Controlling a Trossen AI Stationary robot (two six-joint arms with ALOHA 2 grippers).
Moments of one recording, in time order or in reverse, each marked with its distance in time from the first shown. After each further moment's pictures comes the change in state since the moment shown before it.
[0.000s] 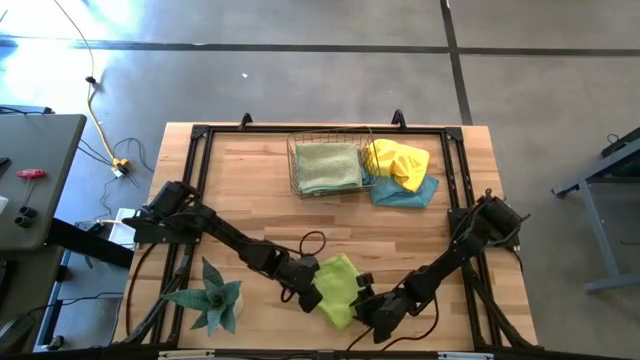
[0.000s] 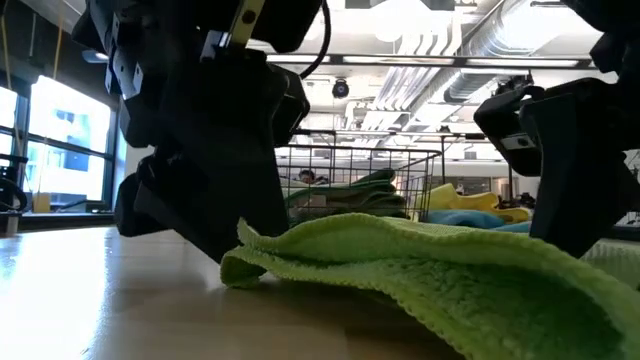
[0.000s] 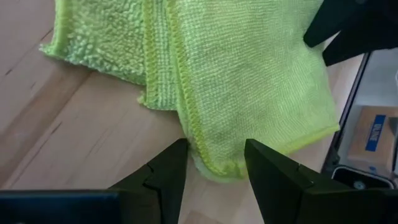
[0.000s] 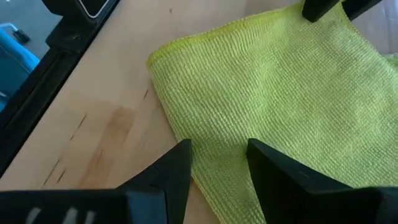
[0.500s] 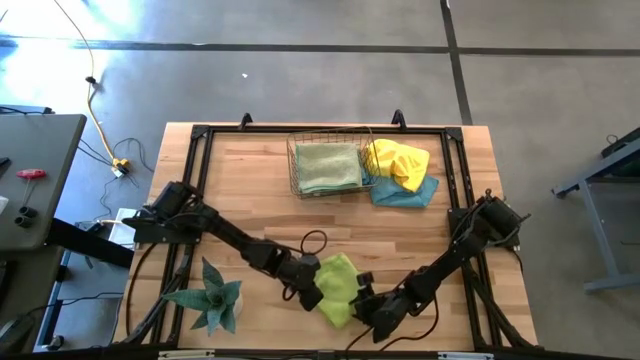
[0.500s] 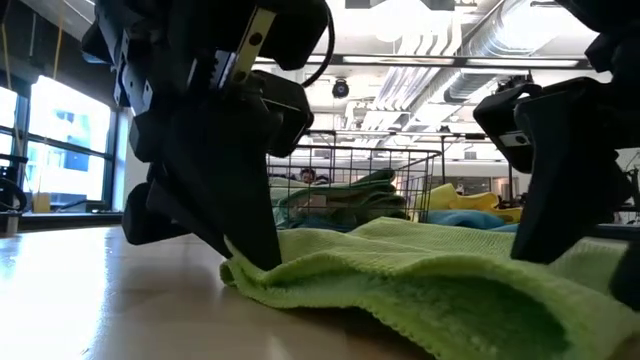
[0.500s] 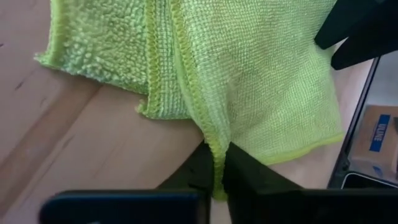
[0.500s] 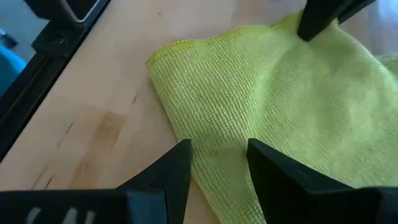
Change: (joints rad) left arm 0.011 0.017 0.000 0.008 0.010 0.022; right arm 0.000 0.002 0.000 0.002 0.041 0.007
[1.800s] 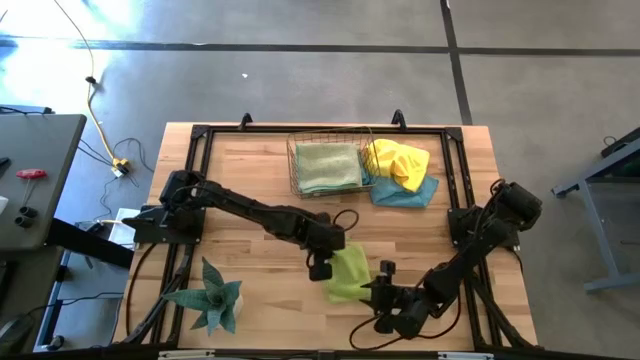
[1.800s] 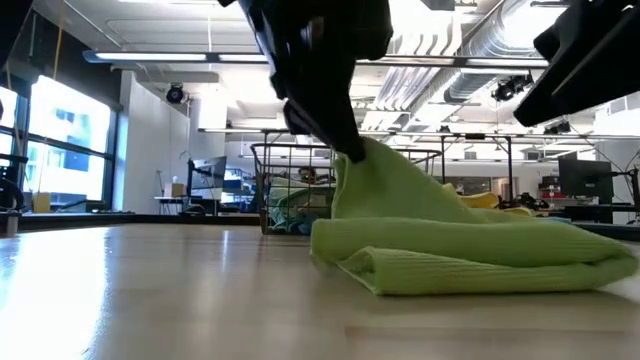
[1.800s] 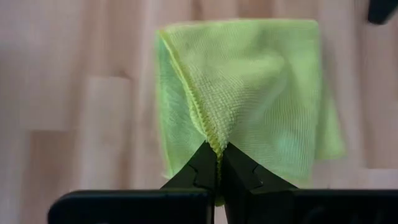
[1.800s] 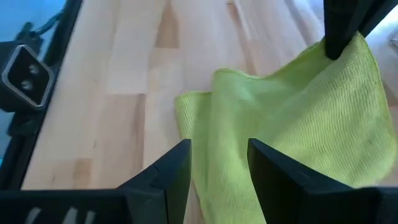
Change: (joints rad) left arm 0.209 -0.003 0.405 -0.552 -0.058 0.888; right arm 0.080 -0.197 0.000 -0.269 0.316 0.356
